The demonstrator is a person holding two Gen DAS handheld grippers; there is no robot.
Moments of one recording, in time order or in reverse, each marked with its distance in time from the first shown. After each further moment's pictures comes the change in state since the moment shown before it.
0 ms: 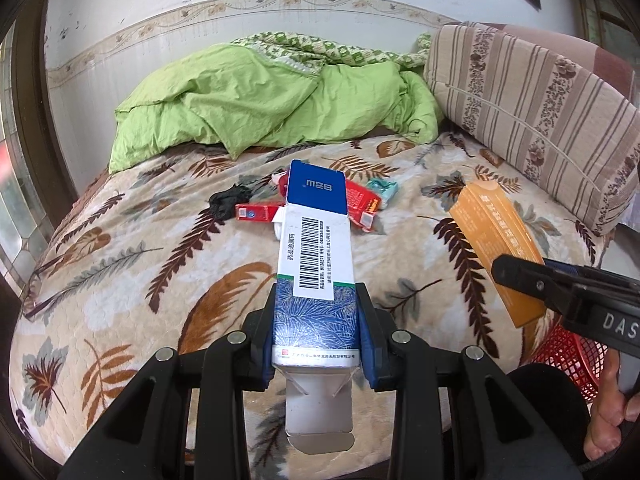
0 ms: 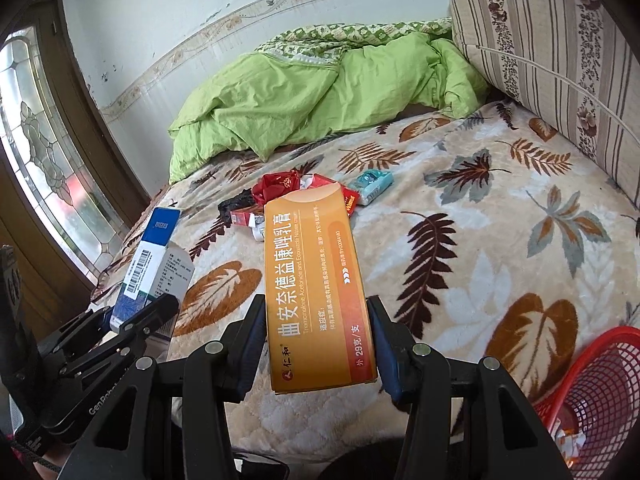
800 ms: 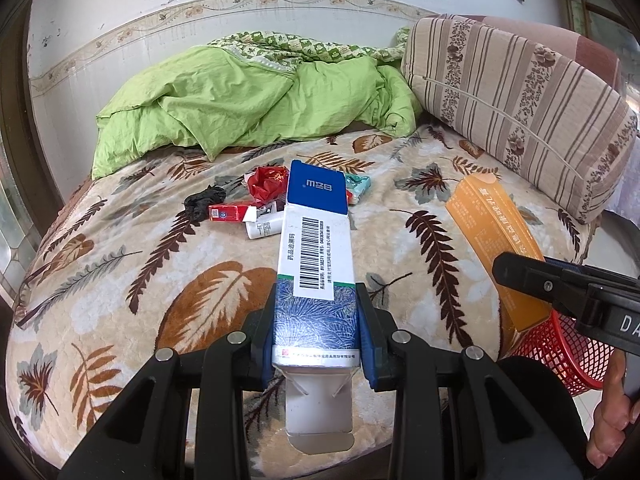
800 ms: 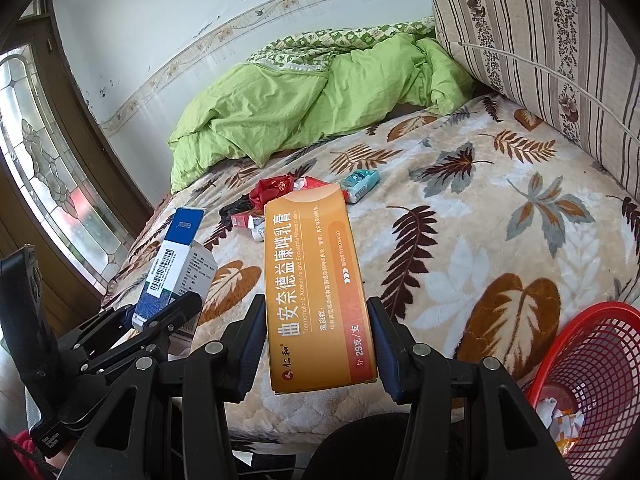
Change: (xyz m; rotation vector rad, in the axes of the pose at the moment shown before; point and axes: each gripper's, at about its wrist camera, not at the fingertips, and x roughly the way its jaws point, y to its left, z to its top) left arm -0.002 -0.022 -0.002 0.031 0.016 -0.044; right arm -0.027 -0.015 -0.007 0.047 -0.012 0.012
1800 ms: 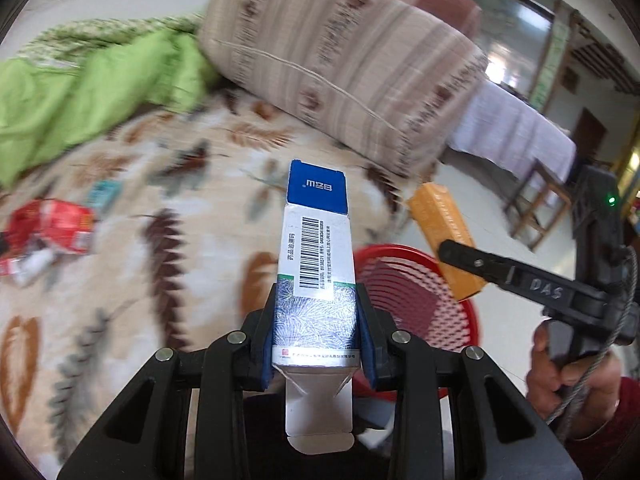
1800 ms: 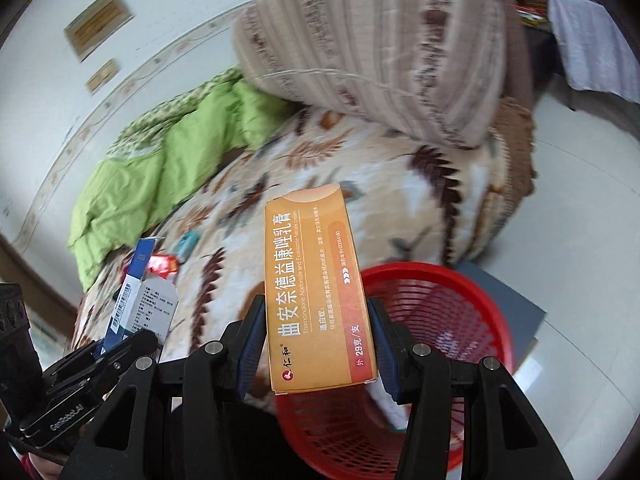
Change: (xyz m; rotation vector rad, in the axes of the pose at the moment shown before) left arm 0.013 -0.192 0.033 0.210 0.179 -0.615; right arm -0.135 -0.167 -0.027 0.393 -0.117 -0.340
